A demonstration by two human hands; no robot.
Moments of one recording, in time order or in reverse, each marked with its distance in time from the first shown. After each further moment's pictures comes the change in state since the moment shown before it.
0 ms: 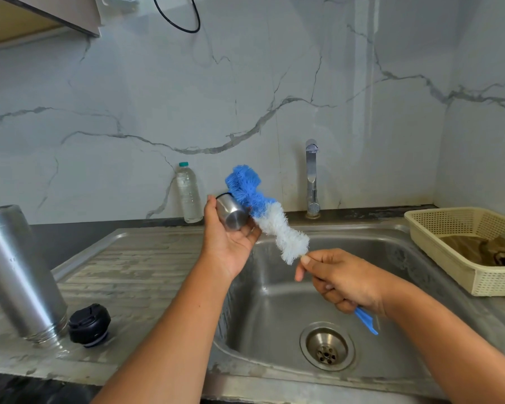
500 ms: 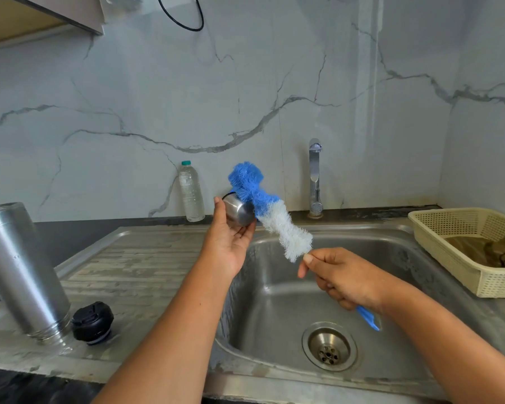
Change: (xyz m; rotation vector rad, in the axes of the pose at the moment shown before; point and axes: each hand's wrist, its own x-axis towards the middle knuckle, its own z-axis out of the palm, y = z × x) left_hand -0.005 0.004 0.006 -0.039 0.140 0.045; right_hand 0.001 0.001 0.001 -0.118 0.075 -0.035
